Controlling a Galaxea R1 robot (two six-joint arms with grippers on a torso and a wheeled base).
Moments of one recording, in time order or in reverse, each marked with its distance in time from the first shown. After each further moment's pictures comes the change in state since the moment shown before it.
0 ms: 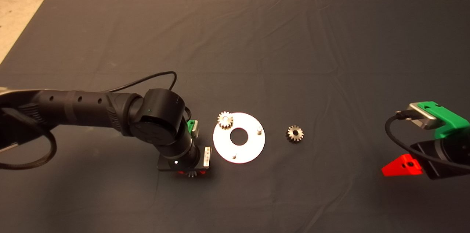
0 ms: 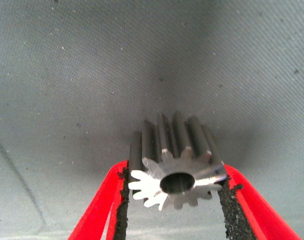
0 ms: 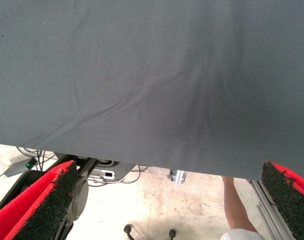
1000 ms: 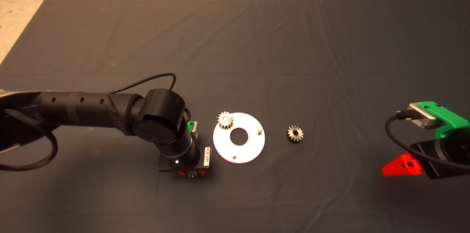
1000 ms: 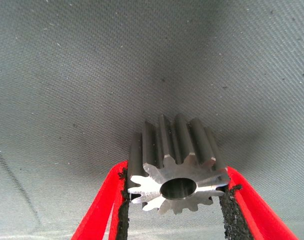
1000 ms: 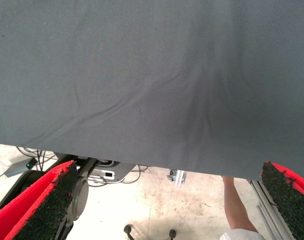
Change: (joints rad) left arm 0.005 0.001 -0.026 -0.008 -0.010 0.001; right arm 0.000 0.000 0.000 0.000 0.000 0.000
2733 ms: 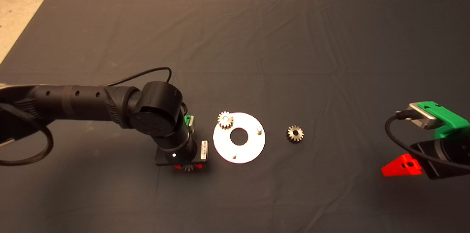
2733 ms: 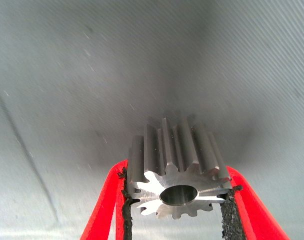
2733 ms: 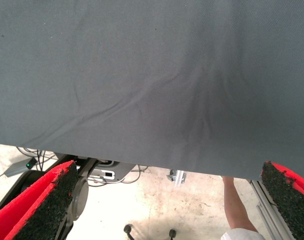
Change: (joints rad) left arm -0.039 -0.009 0.009 -0.039 0.007 -0.001; right arm 0.000 0.000 0.000 0.000 0.000 0.000
